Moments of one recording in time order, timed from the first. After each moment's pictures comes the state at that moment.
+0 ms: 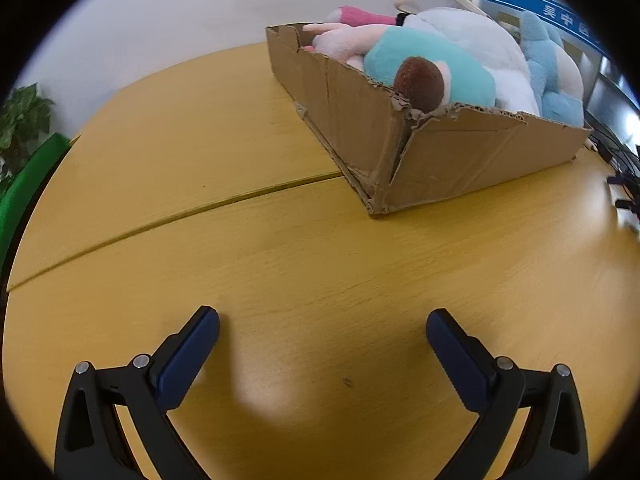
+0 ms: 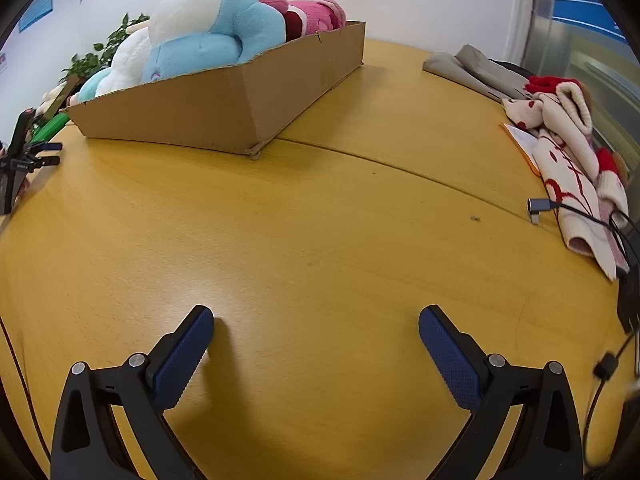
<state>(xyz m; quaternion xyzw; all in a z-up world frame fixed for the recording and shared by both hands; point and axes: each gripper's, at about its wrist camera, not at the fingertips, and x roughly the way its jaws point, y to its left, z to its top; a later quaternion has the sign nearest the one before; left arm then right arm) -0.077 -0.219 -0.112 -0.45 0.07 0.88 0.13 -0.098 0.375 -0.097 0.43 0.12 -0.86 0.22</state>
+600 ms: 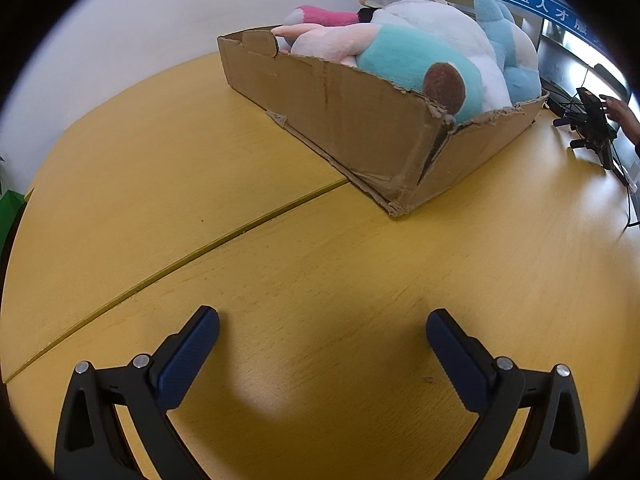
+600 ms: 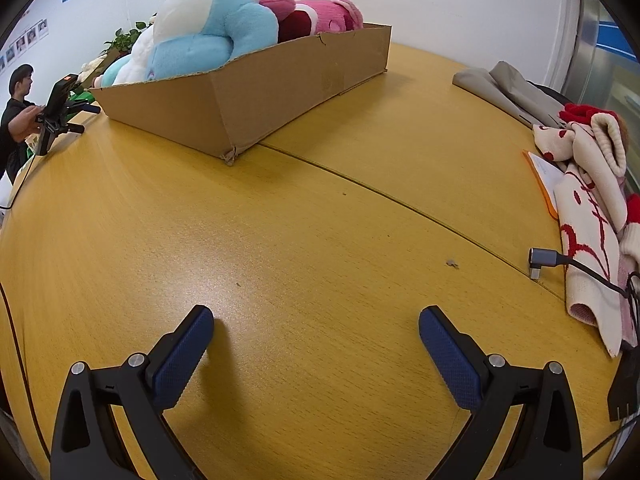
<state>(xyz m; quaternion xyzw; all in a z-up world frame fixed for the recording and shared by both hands) -0.088 -0.242 -0.110 -0.44 0.12 0.86 0.23 -0.138 0.402 -0.097 0.42 0.15 -0.84 0.29</state>
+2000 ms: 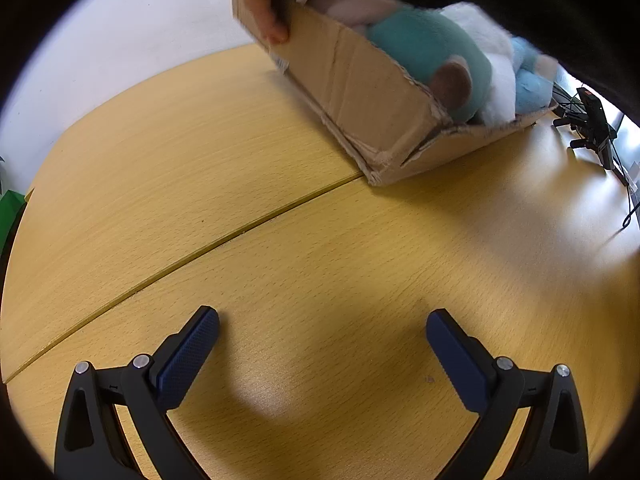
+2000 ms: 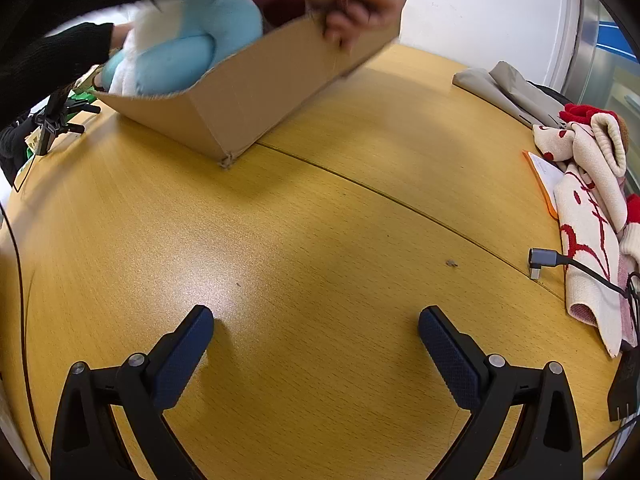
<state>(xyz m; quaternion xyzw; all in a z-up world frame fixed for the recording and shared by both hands) -0.086 -0.244 -0.109 -0.44 0.12 0.86 0.23 -0.138 0.403 -0.097 0.43 0.14 -0.85 0.27</state>
